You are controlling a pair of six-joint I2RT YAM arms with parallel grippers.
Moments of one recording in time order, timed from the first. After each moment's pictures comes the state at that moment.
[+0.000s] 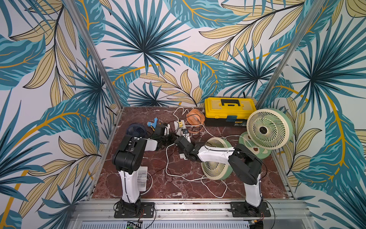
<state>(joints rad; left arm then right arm) -0.28 1.96 0.96 0.31 0.49 -0.70 0.90 2.00 1.29 -0.13 0.57 0.61</state>
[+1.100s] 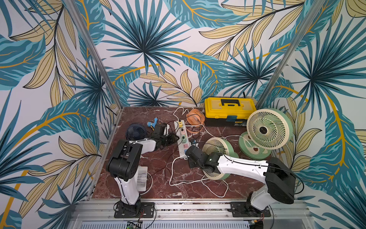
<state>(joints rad) -0.29 1.82 0.94 0.14 0.47 -0.70 1.00 1.59 1.01 -0.42 0.37 0.66</state>
